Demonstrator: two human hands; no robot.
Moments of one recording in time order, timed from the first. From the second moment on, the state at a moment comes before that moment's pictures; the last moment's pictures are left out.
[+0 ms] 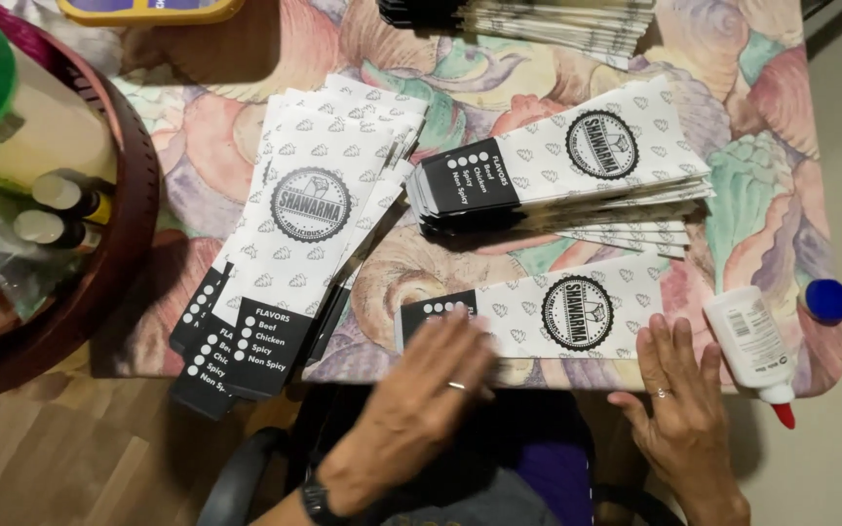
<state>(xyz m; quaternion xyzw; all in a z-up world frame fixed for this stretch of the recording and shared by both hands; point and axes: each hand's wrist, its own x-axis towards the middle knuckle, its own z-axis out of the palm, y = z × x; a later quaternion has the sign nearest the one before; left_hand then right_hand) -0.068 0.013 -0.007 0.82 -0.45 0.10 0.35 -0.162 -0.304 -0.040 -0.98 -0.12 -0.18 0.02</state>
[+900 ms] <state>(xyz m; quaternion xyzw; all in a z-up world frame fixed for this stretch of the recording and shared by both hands) -0.027 0.134 -0.001 0.95 -0.03 0.29 0.08 -0.015 -0.260 0.018 -0.91 -0.21 -0.35 0.07</state>
